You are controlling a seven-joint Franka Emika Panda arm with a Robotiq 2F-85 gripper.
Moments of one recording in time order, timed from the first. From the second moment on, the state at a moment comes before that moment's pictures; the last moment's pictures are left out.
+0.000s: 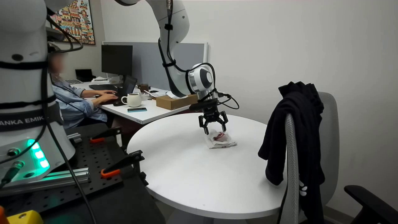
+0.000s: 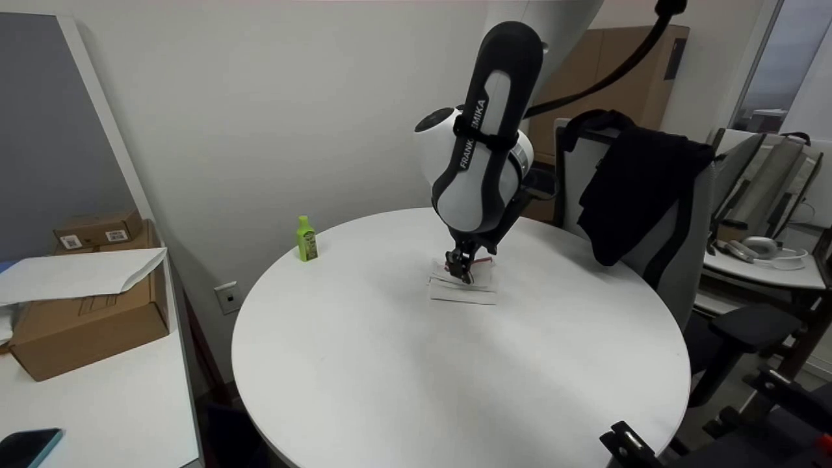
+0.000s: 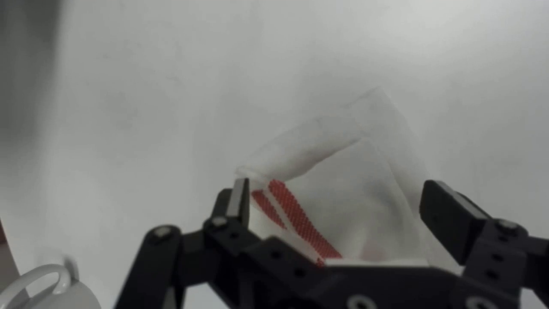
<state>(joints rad) 0.30 0.87 -0.24 -1.83 -0.53 2.70 0.15</state>
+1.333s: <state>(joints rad) 0.53 0.95 -0.43 -1.83 -0.57 2.79 0.26</state>
